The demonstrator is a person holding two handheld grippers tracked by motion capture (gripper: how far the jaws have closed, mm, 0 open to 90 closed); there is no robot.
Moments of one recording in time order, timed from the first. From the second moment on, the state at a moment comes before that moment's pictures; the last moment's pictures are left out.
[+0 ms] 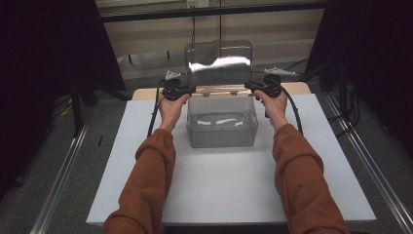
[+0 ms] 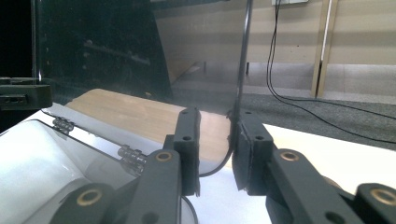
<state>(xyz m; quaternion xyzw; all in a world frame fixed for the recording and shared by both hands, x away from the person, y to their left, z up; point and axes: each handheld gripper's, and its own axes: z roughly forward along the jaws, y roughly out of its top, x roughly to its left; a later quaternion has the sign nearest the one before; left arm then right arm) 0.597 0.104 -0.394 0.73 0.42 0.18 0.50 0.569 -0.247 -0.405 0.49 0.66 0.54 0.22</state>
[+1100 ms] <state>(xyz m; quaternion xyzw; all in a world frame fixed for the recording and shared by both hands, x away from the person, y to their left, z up) 0.604 0.097 -0.393 0.73 0.47 0.15 0.47 0.578 -0.248 -0.412 0.56 0.61 0.54 0.14</state>
